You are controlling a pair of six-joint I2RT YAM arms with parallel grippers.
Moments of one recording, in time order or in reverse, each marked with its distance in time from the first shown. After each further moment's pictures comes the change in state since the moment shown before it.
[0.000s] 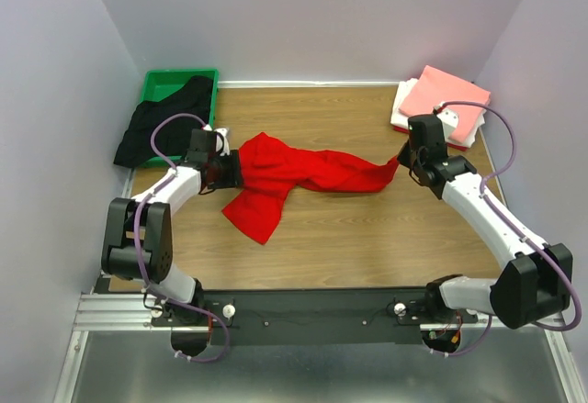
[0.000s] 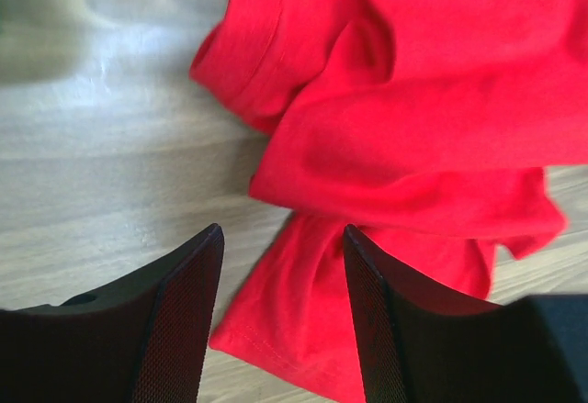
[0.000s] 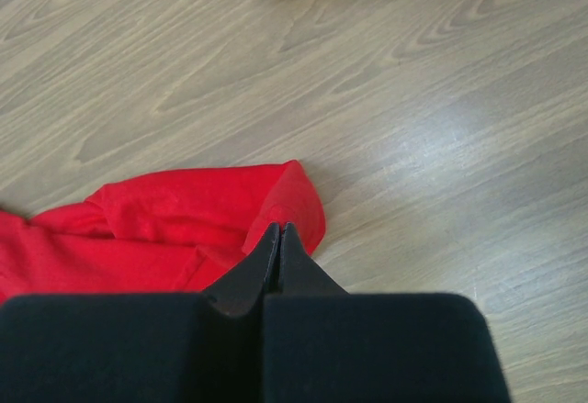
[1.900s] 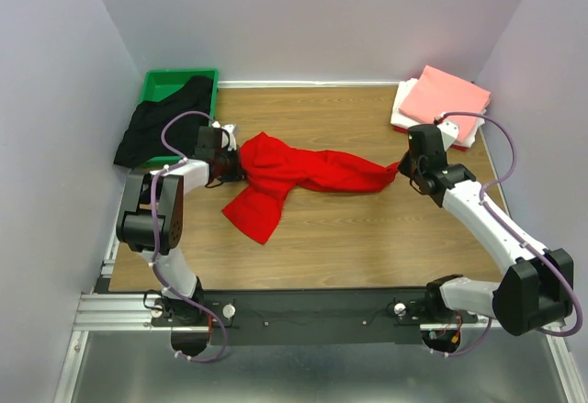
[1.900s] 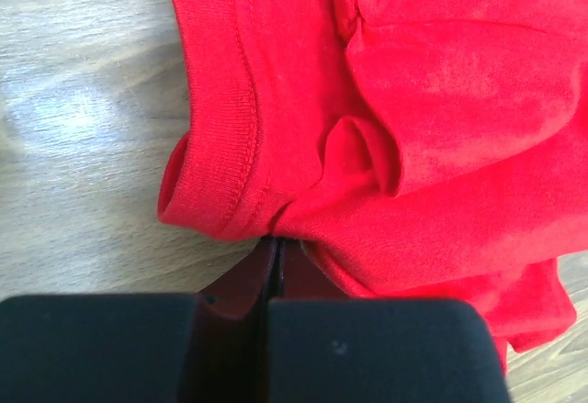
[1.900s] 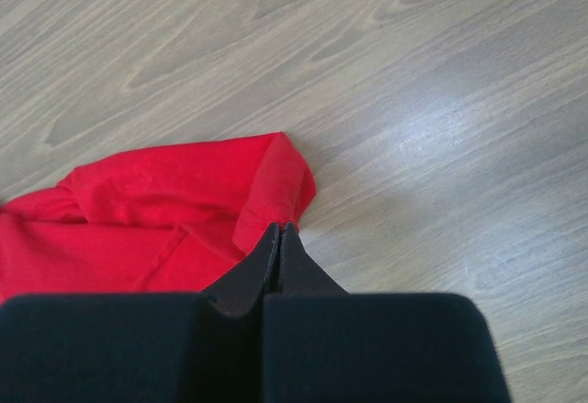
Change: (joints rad) left arm 0.005 0.224 0.040 0.214 0.093 -0.006; right arm -0.001 -0.040 -0.084 0.000 -0.001 0.037
